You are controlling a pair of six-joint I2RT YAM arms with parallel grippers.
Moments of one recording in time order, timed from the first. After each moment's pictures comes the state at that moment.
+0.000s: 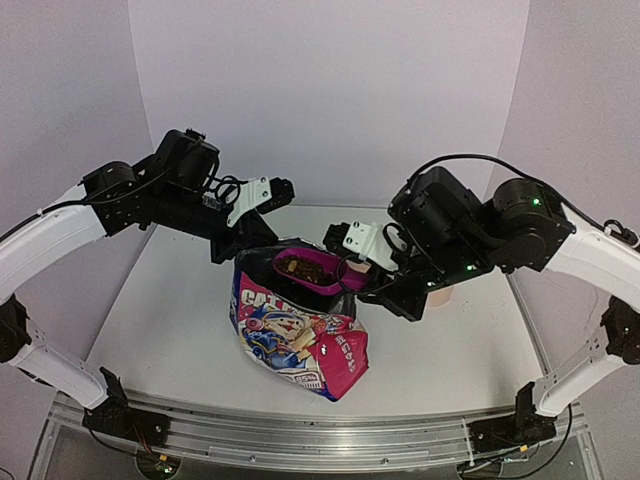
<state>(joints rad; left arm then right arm) -0.90 1.35 1.48 -0.77 0.22 0.50 1.25 1.45 1.64 -1.09 0.21 -0.10</state>
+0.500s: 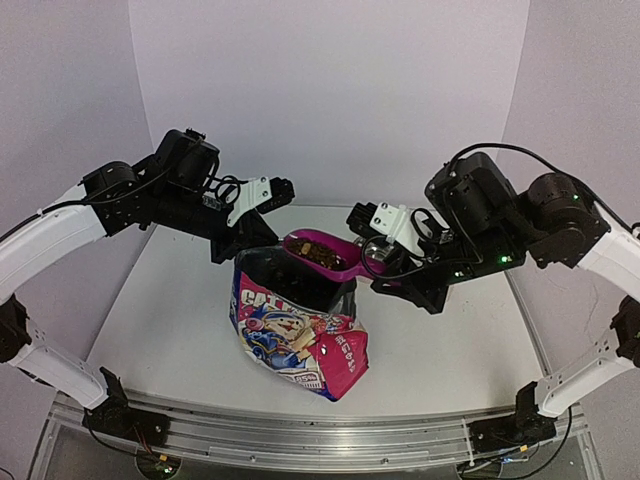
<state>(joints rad) -0.90 1.35 1.48 -0.77 0.22 0.50 1.25 1.36 1.64 -1.09 0.20 -0.05</state>
